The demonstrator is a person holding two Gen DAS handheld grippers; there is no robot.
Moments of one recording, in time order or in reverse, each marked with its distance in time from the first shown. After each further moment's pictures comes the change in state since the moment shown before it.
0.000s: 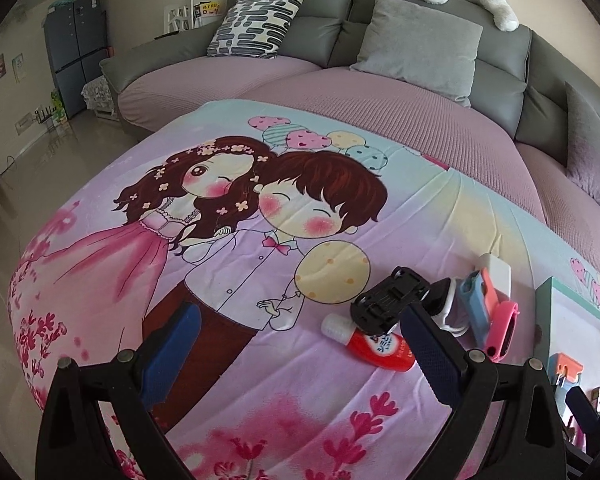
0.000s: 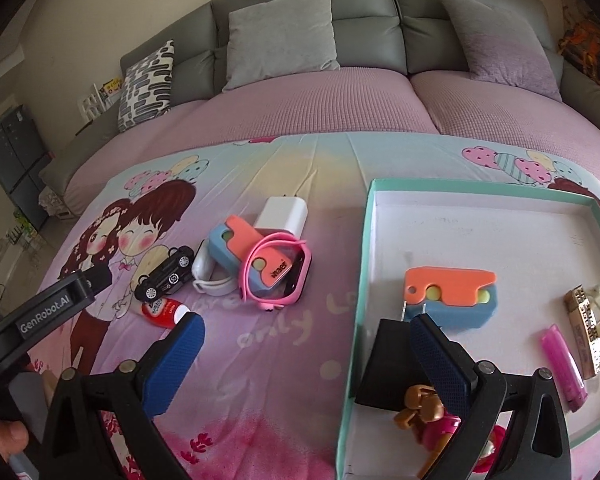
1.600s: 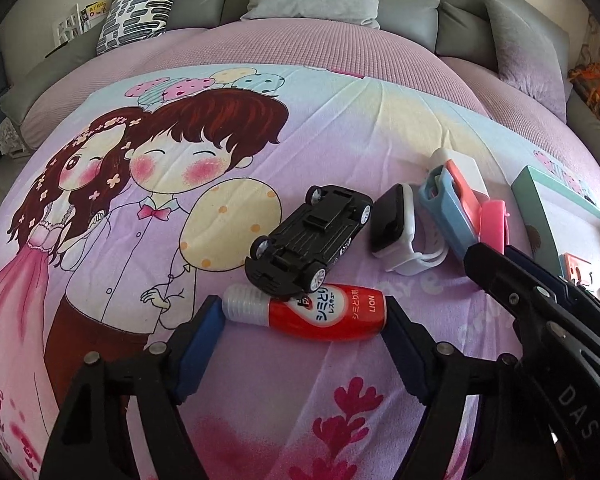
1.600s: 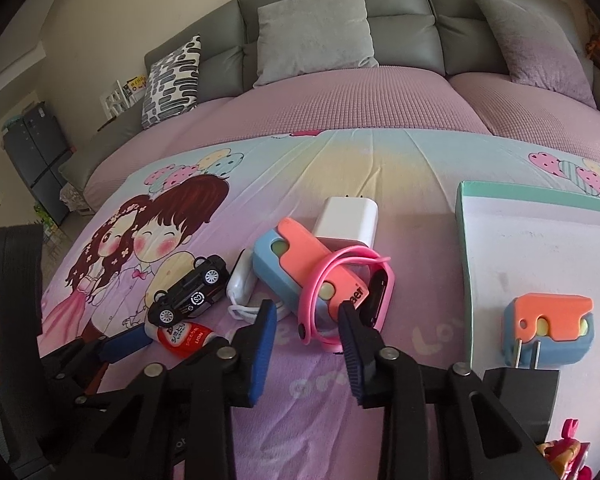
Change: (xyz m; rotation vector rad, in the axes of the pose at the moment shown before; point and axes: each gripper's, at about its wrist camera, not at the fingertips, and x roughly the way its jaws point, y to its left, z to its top) left arm 0.058 -0.043 -0.025 0.283 0.139 -0.217; right arm 0.049 0.031 0.009 -0.022 -0.034 0.107
